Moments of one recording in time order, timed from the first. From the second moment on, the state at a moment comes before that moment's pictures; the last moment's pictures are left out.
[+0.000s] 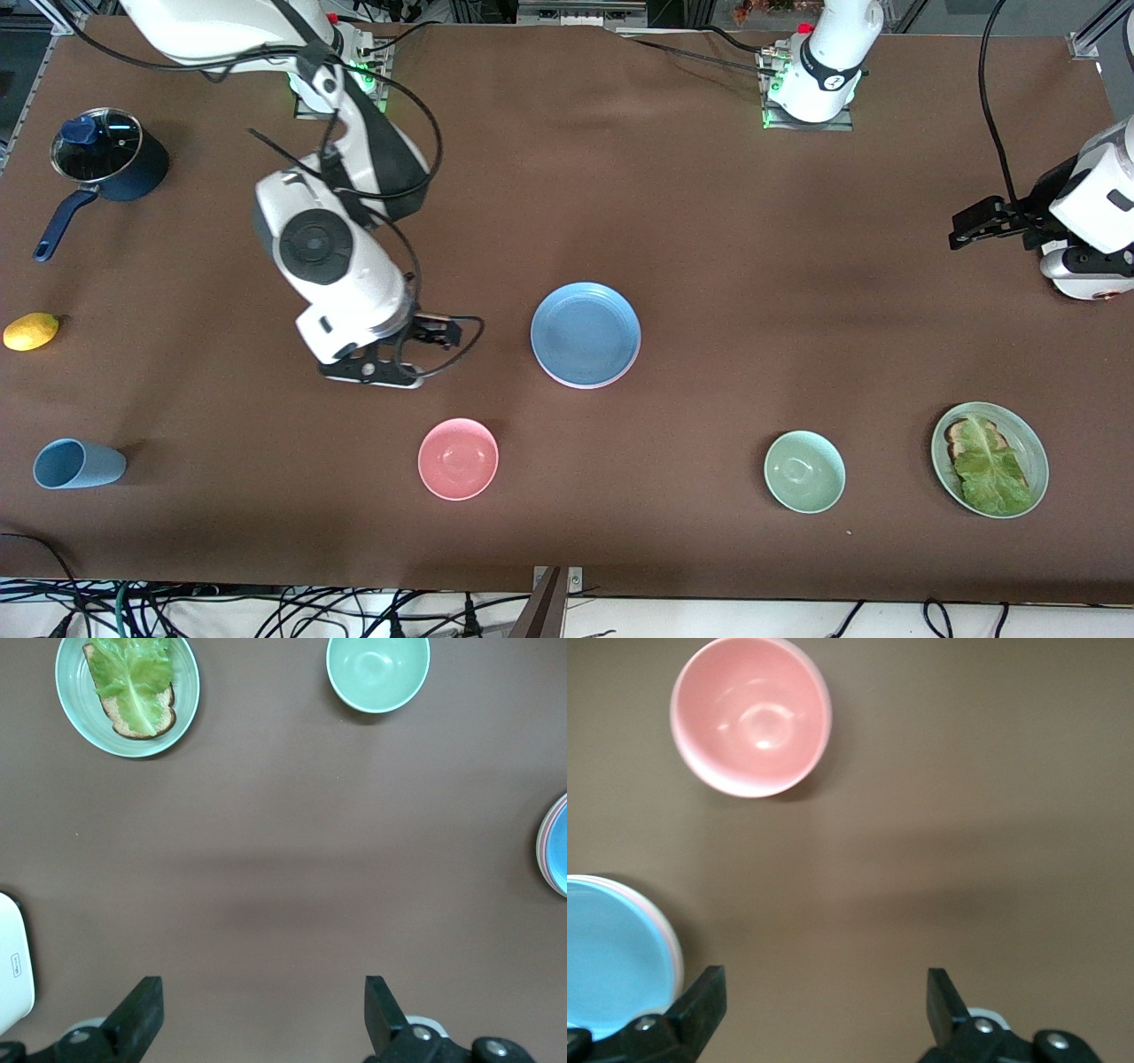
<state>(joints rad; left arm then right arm) 0.14 0.06 -0.13 -1.63 0.00 1.59 -0.01 0.10 0.55 0.37 -1.37 -0.22 1.85 0.55</state>
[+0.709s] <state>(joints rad) 0.14 0.06 -0.13 -1.63 0.00 1.59 -0.01 -0.12 0.39 0.35 -1.30 -0.22 1.57 0.29</state>
